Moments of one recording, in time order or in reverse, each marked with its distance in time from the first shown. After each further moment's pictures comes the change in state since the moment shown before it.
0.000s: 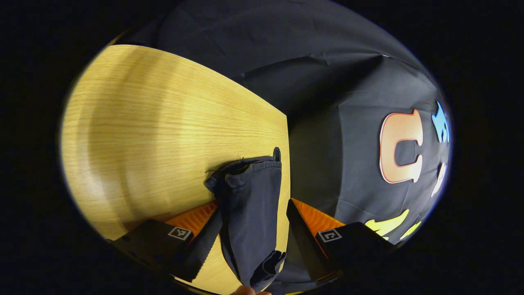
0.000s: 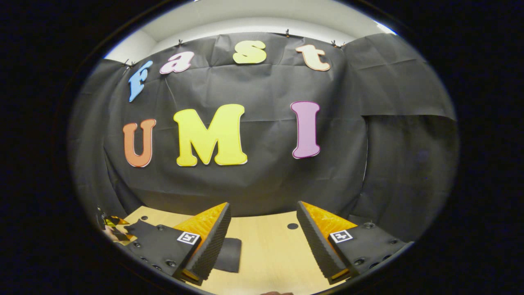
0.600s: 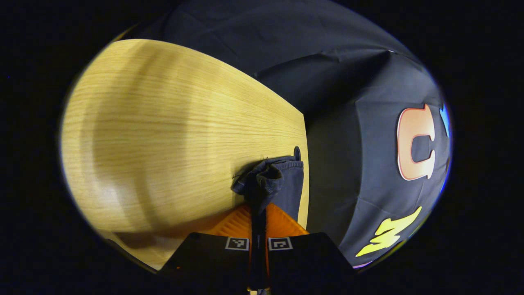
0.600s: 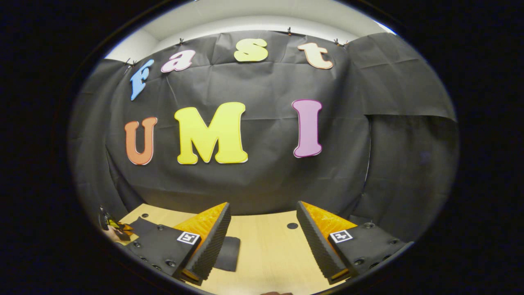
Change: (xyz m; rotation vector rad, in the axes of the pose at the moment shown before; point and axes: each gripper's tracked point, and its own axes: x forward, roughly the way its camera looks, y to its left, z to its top) left arm 0.007 0.021 0.000 0.031 -0.015 0.096; right arm 0.006 -0.008 0.003 0.002 0.021 0.027
